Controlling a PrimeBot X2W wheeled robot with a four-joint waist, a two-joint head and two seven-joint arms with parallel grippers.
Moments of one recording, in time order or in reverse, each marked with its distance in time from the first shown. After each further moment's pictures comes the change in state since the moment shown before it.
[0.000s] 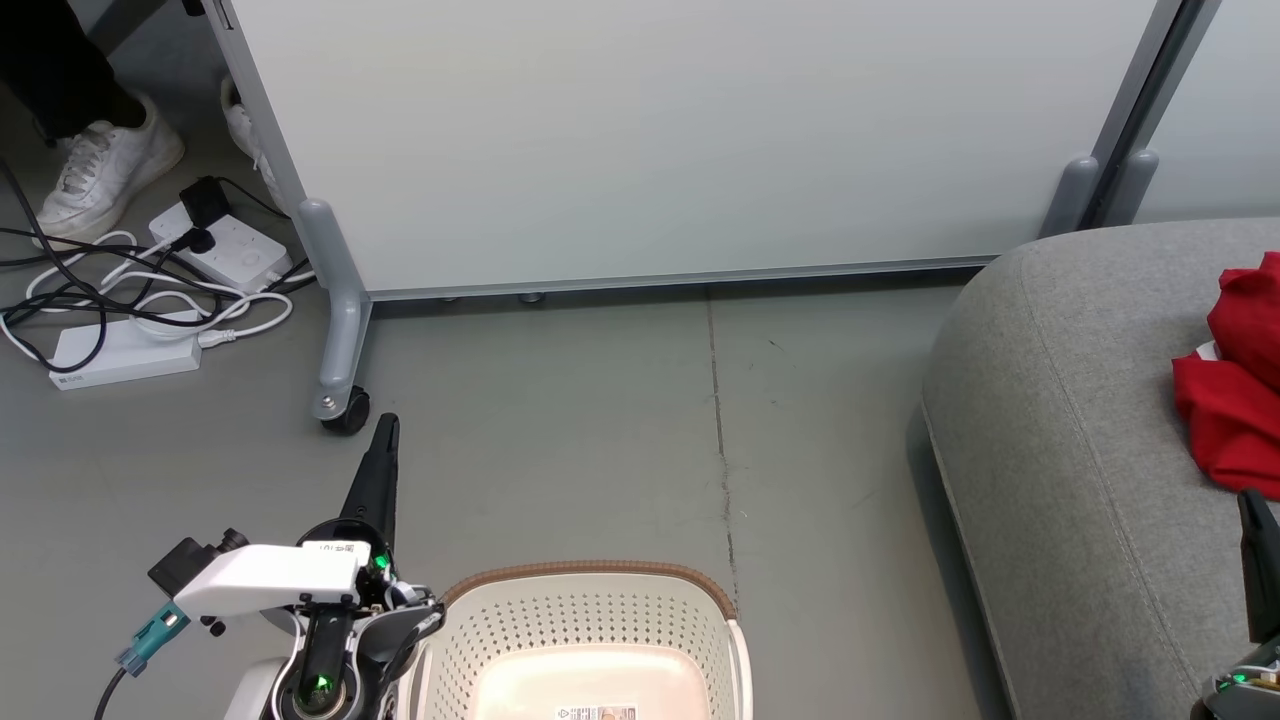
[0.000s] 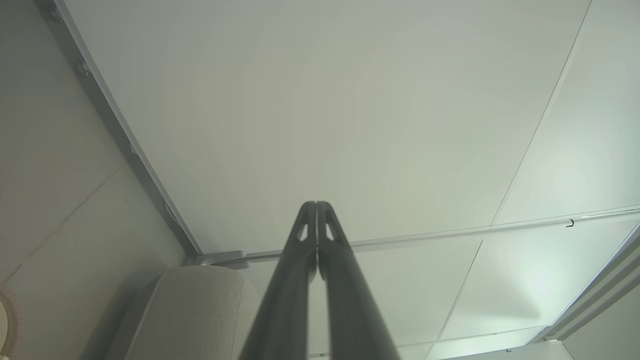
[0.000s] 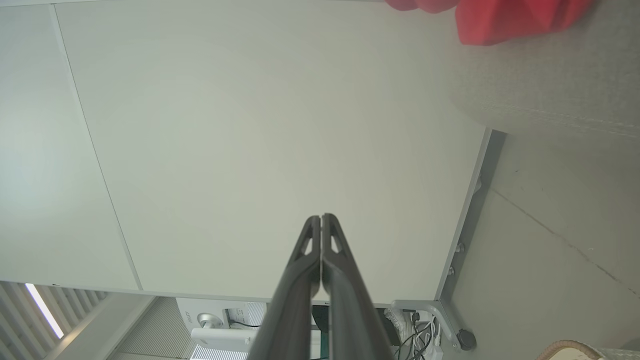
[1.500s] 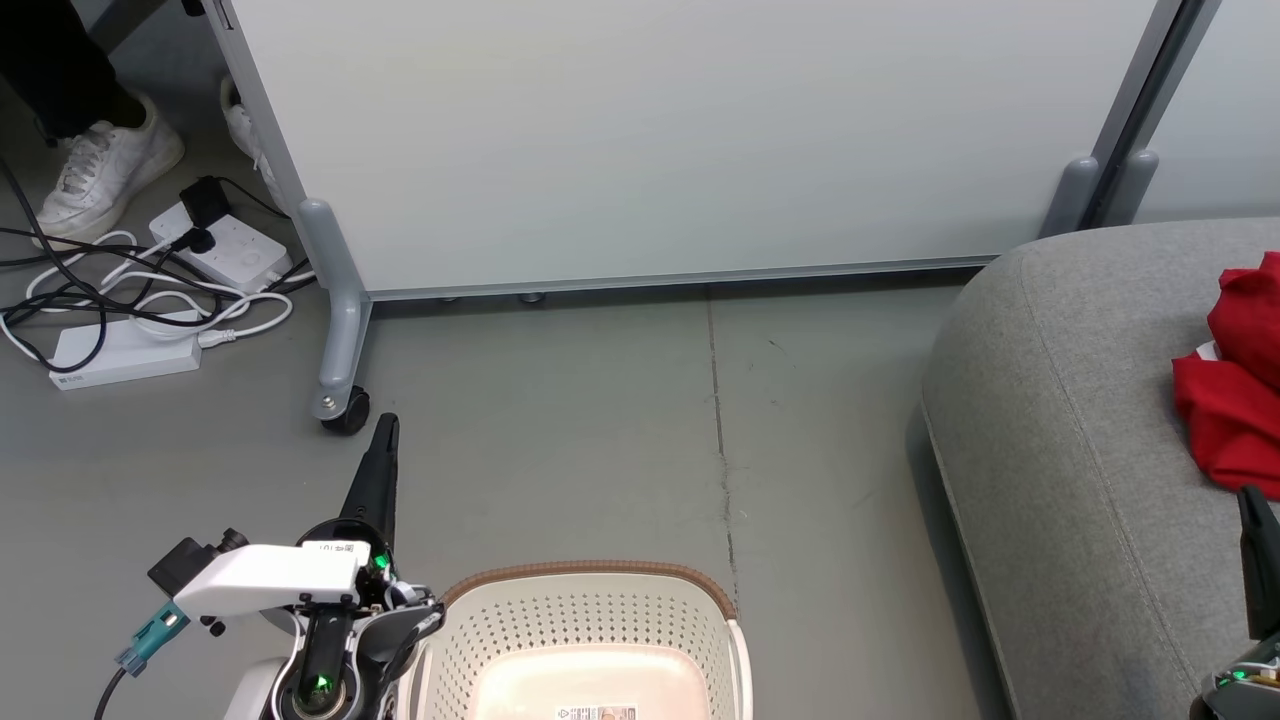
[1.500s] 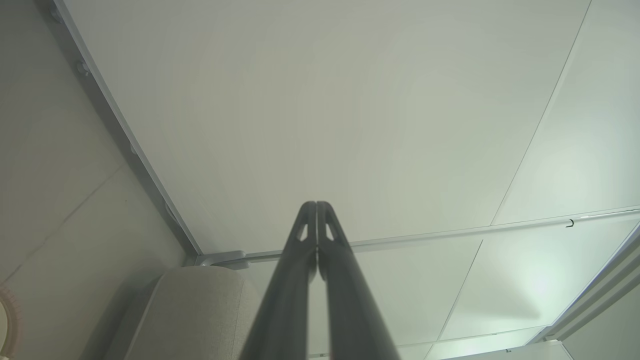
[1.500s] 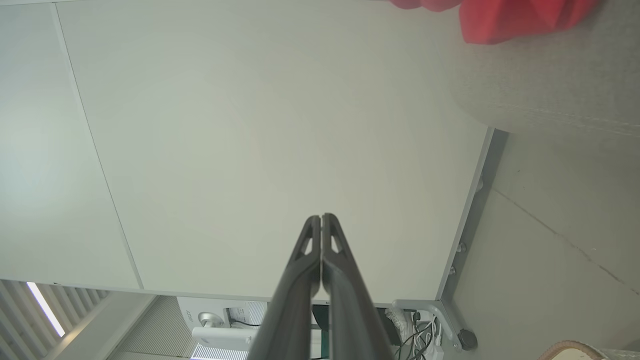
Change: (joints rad) left arm 0.000 0.000 0.001 0.000 0.000 0.000 0.000; right arm 0.001 -0.015 0.020 -0.002 0.016 0.000 -0.016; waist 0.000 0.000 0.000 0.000
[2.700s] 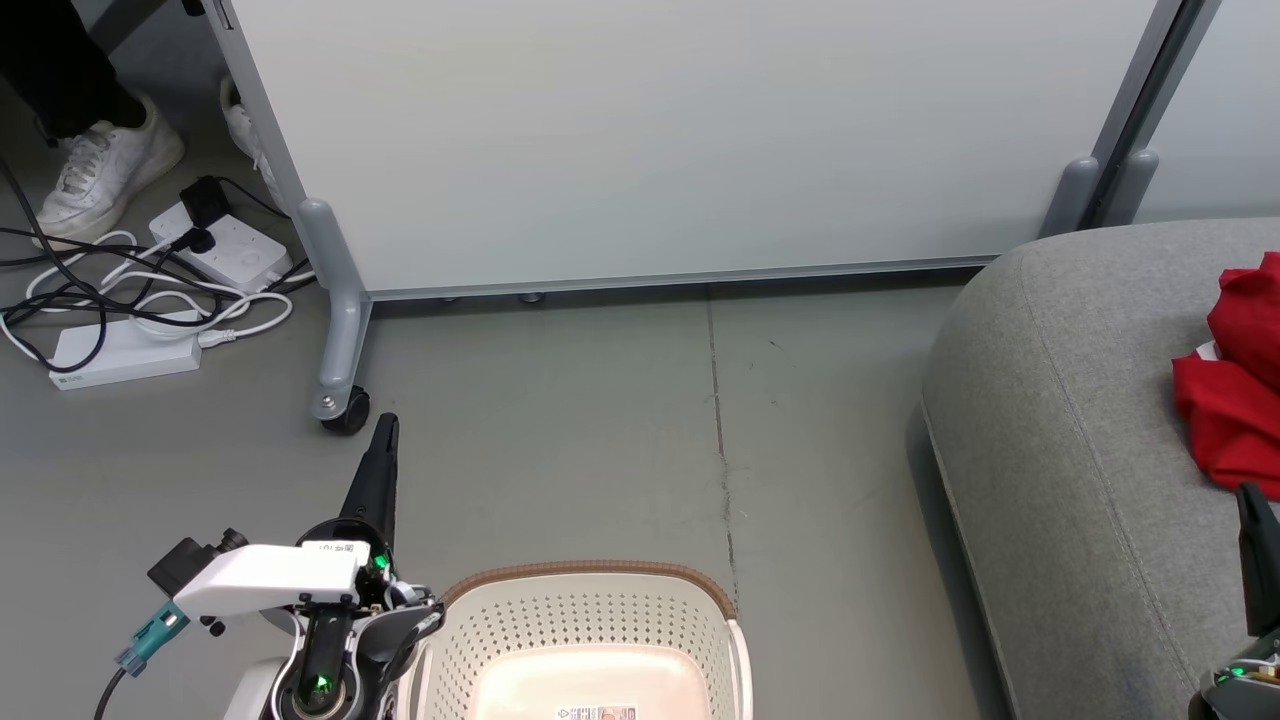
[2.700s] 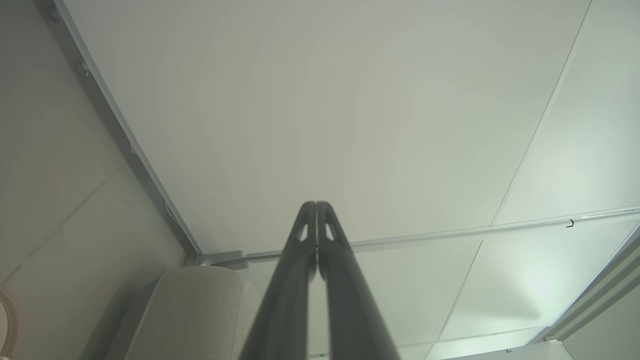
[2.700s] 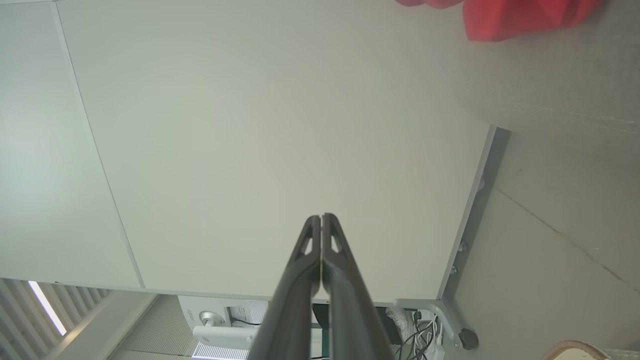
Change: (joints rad) left arm 0.000 0.000 0.000 0.000 0.000 0.000 0.000; right arm 0.001 -0.016 0.023 -0.002 0.019 0.000 -0.017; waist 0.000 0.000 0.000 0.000
